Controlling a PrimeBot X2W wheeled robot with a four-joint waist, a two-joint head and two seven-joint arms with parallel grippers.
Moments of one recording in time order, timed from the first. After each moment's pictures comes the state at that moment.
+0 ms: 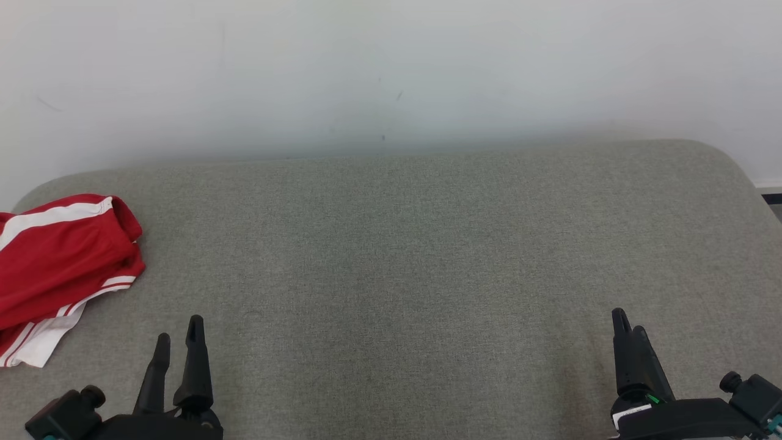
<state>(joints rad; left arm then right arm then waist) -0.03 0.05 0.04 0.07 -0.72 -0.04 -0.09 -0.02 -0.06 0.01 0.16 0.93 0.13 -0.09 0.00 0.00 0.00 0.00</state>
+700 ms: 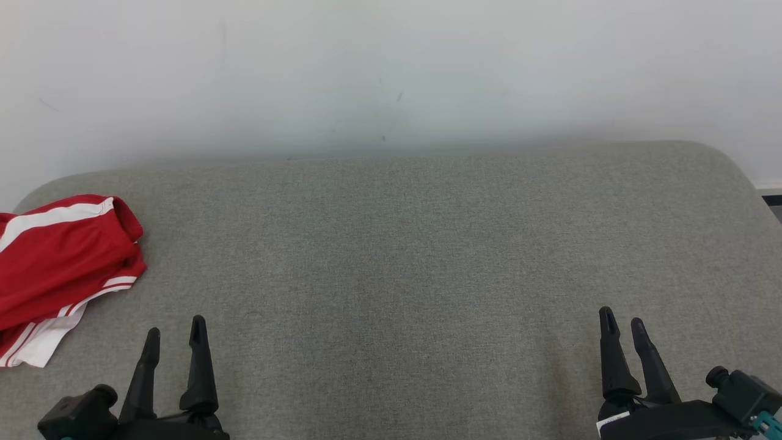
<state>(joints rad) -0.01 0.07 0.01 0.03 -0.47 0.01 -0.15 -0.02 -0.07 0.04 0.15 0.68 0.13 -0.15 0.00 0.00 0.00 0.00</state>
